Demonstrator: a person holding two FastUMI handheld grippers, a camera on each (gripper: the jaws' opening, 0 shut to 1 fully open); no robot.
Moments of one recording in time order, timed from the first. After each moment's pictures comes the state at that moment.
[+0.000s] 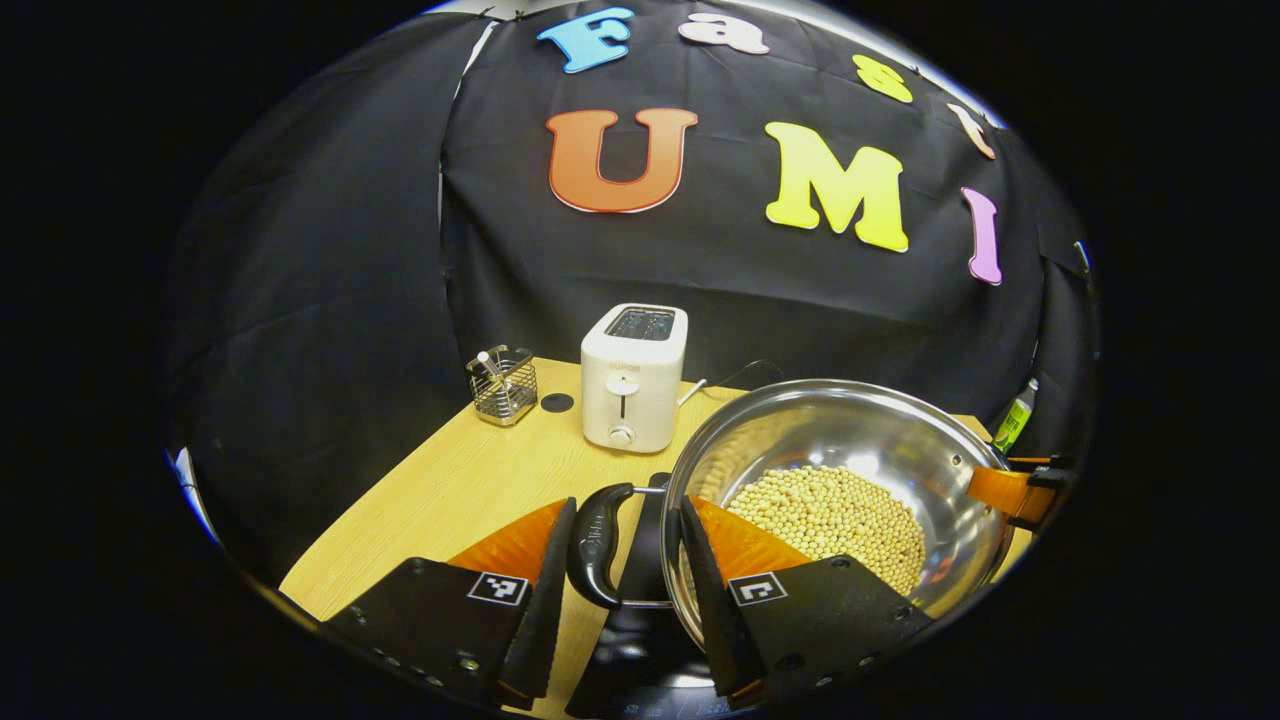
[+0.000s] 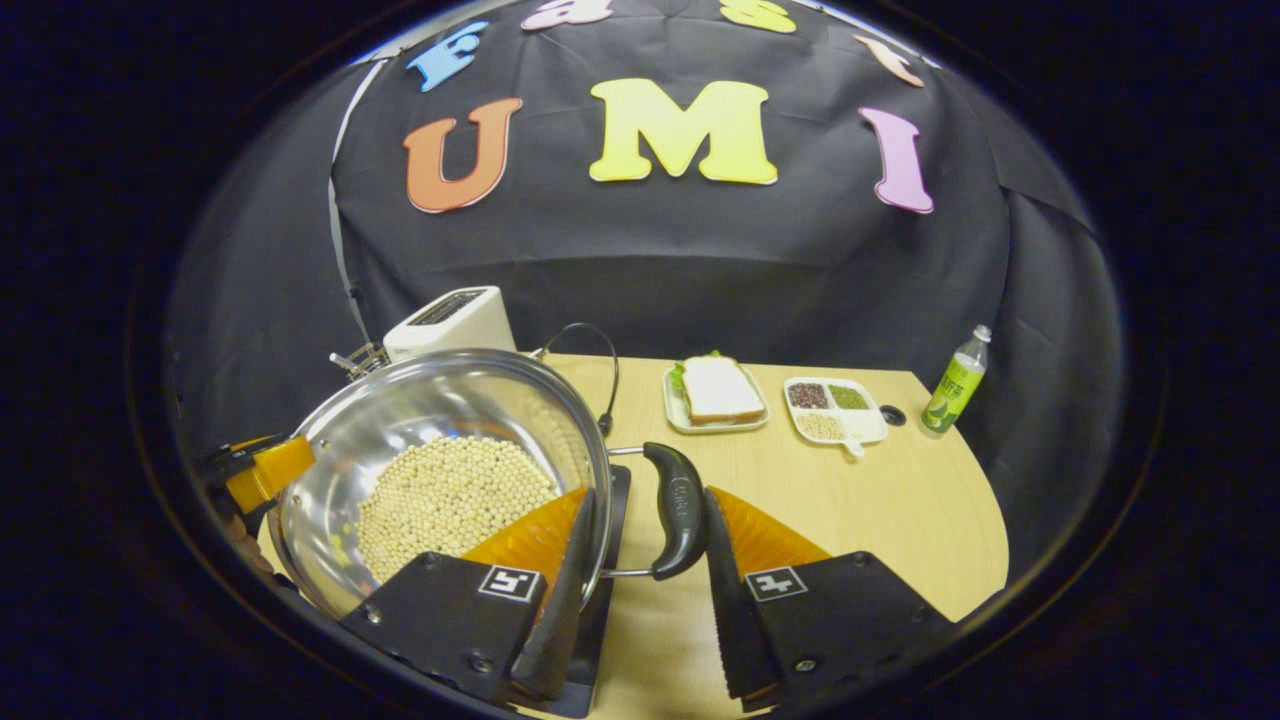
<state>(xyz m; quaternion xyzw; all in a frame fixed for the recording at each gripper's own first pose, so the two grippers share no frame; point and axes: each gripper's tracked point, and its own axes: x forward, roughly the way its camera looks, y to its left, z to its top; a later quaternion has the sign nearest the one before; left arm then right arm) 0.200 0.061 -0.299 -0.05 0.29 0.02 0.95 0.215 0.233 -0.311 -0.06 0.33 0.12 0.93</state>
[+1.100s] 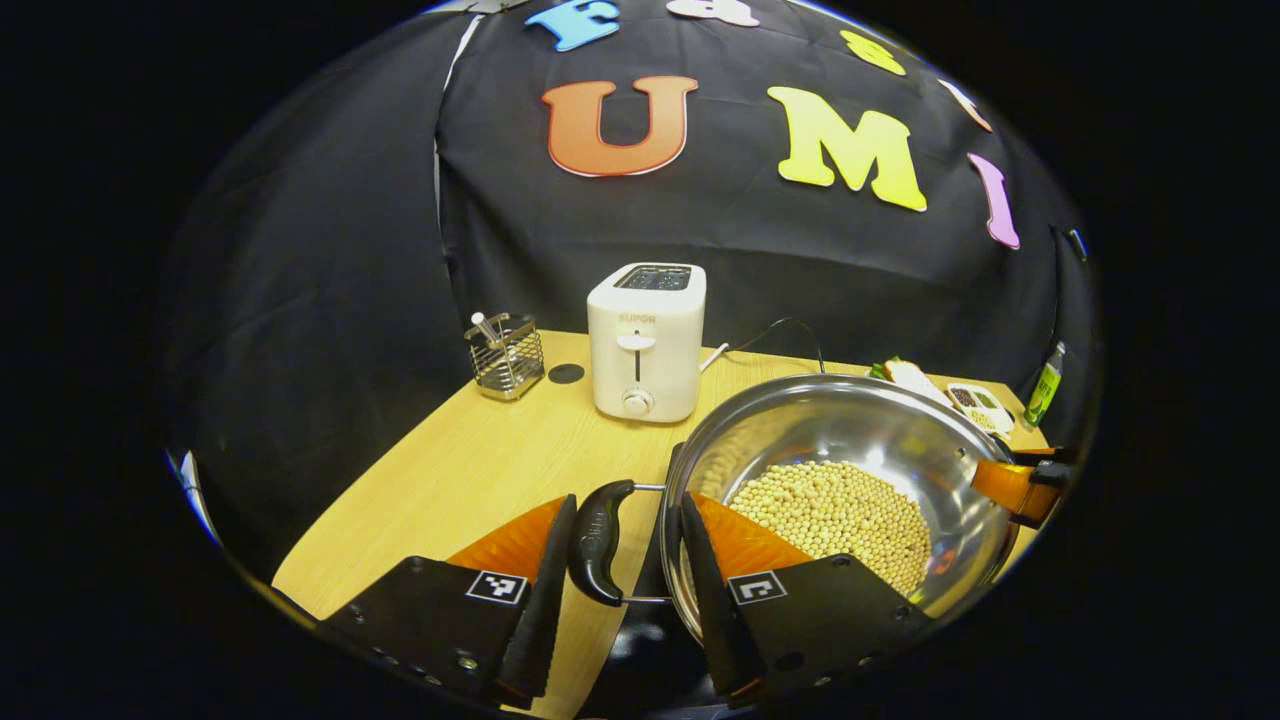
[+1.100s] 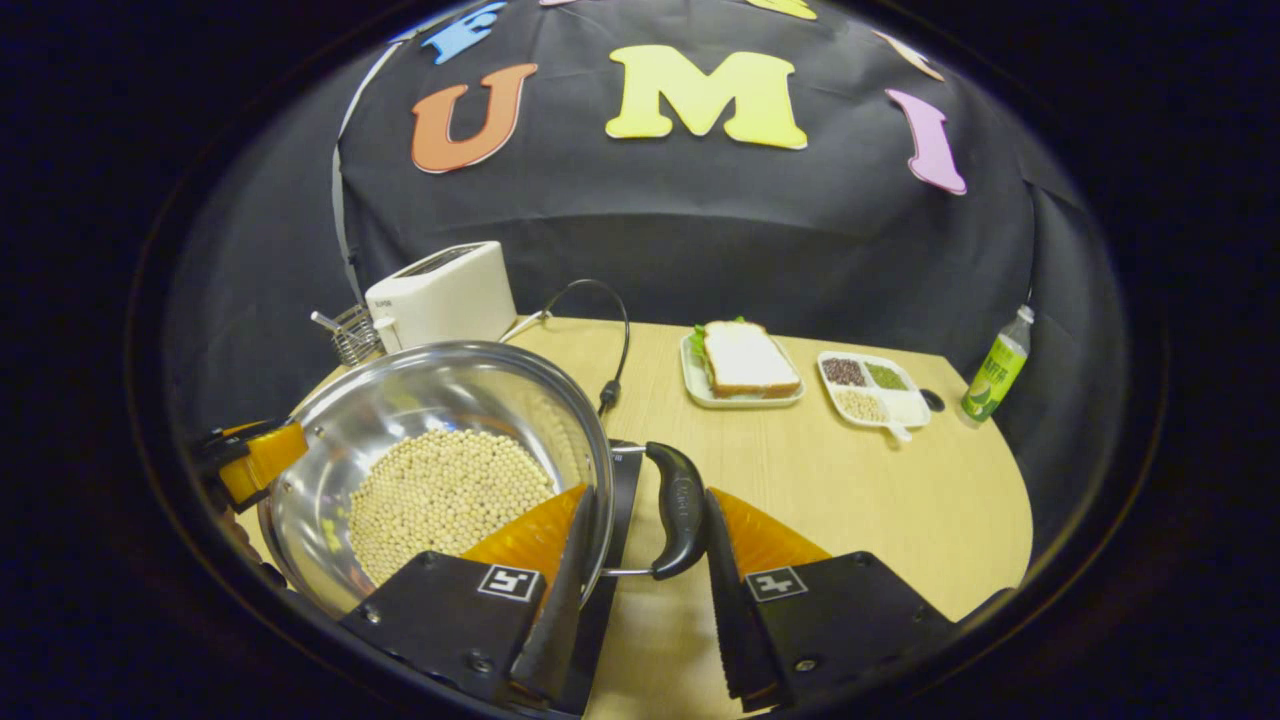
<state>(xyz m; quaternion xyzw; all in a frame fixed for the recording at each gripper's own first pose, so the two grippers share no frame) 0.202 0.068 -0.348 -0.02 0.32 0.04 0.95 0.233 0.242 -0.379 -0.06 0.35 0.14 0.92</state>
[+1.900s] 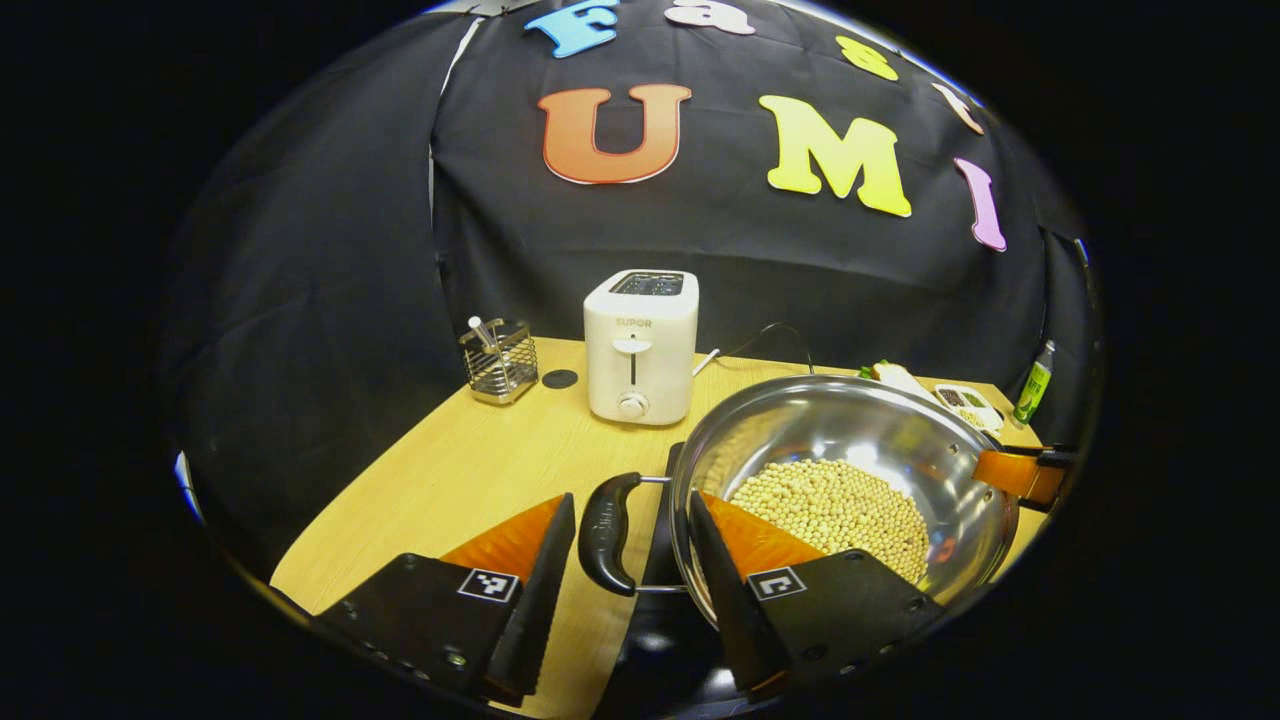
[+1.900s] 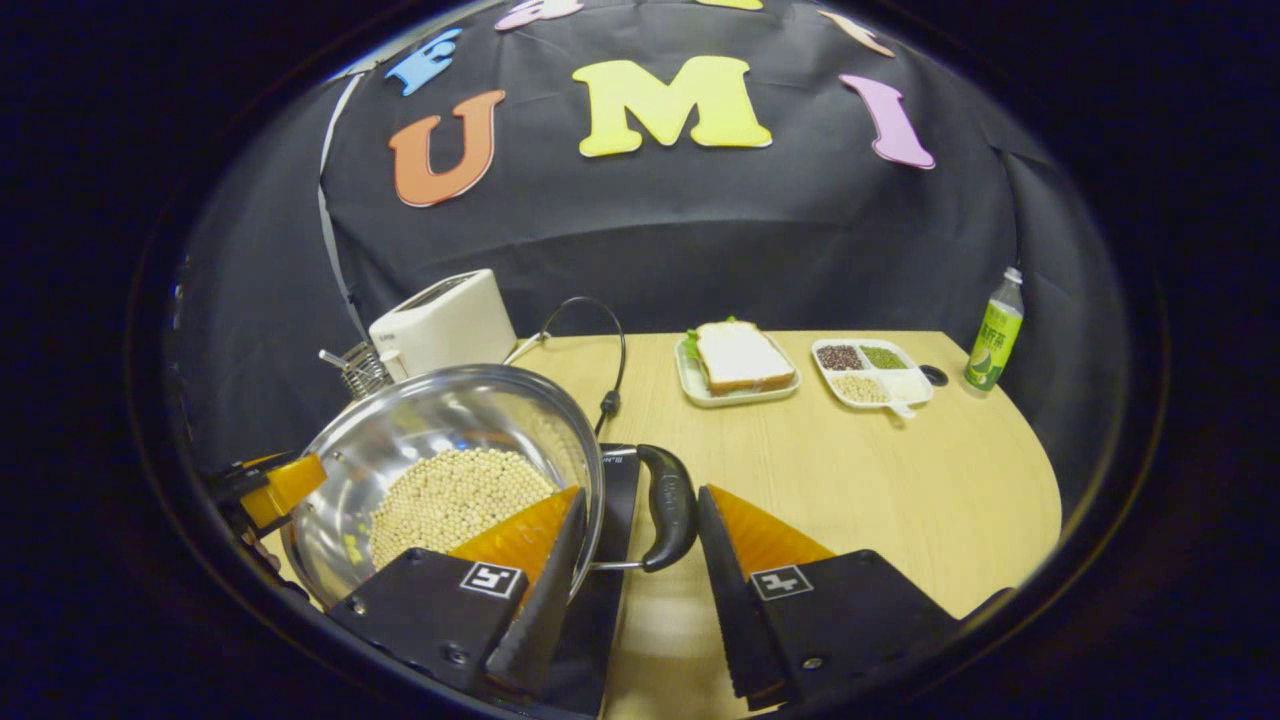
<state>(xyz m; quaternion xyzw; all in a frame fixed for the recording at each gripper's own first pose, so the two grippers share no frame) 0.201 0.071 -0.337 -0.01 0.28 0.01 0.96 0.221 0.230 -0.367 -0.01 0.33 0.14 0.93</state>
